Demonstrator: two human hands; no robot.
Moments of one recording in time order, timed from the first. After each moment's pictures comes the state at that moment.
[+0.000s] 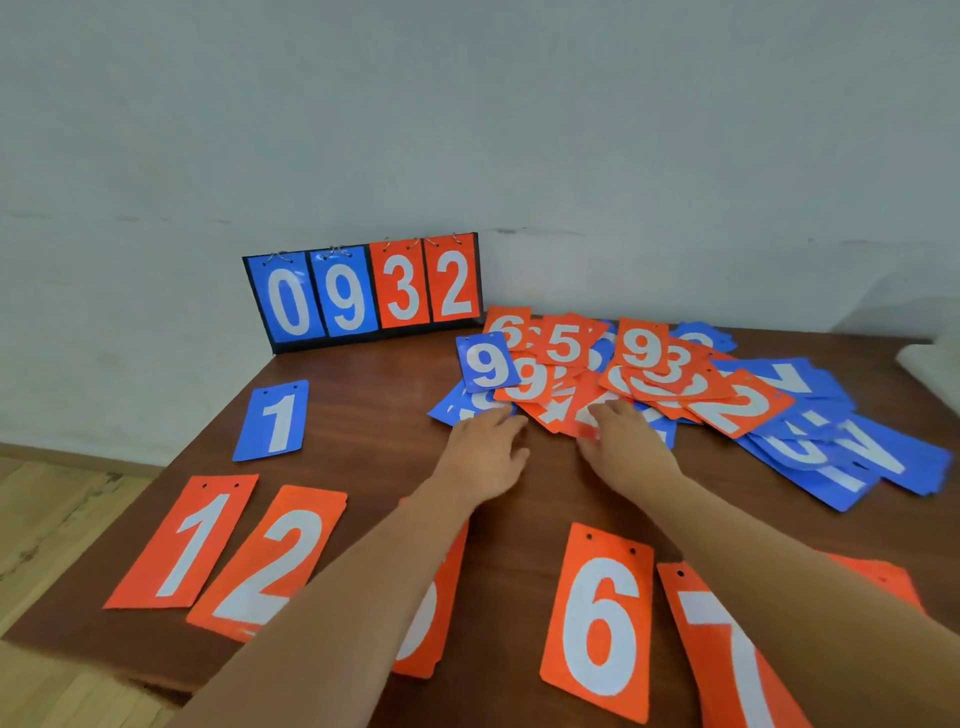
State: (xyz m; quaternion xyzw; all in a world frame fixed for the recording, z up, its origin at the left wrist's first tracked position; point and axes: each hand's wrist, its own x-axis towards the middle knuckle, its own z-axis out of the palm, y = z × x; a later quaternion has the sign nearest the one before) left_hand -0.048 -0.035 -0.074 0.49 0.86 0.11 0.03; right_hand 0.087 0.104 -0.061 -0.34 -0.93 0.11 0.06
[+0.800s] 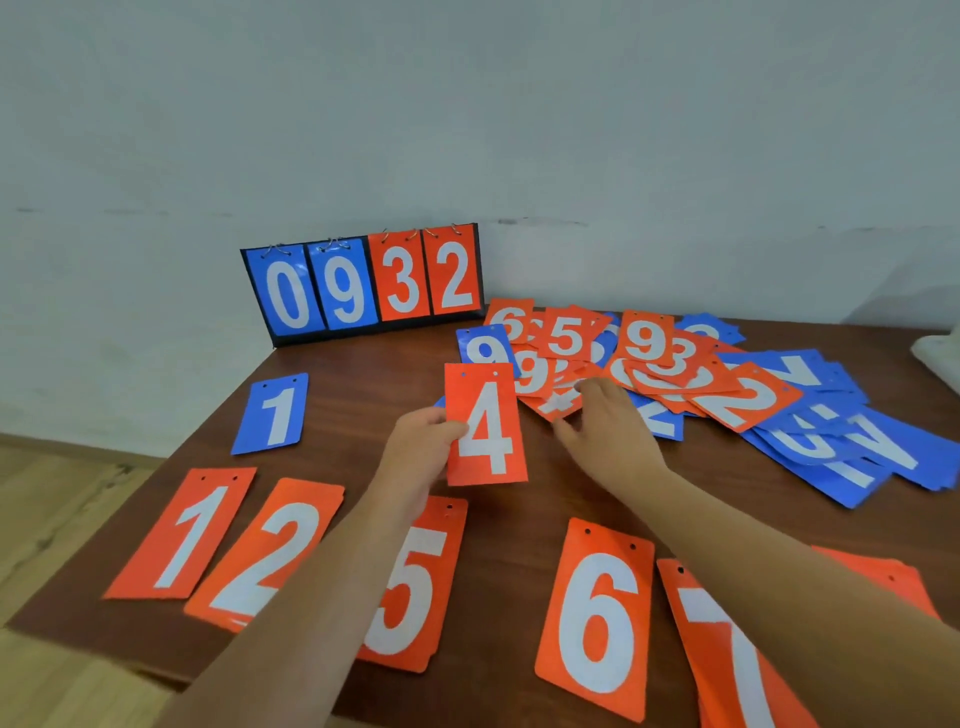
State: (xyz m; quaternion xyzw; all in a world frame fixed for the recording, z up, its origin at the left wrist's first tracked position) left_hand -0.047 -0.081 -0.041 0.10 0.77 0.56 0.28; right_hand 0.077 0.088 -0.052 -0.31 -0.93 0.15 0.16
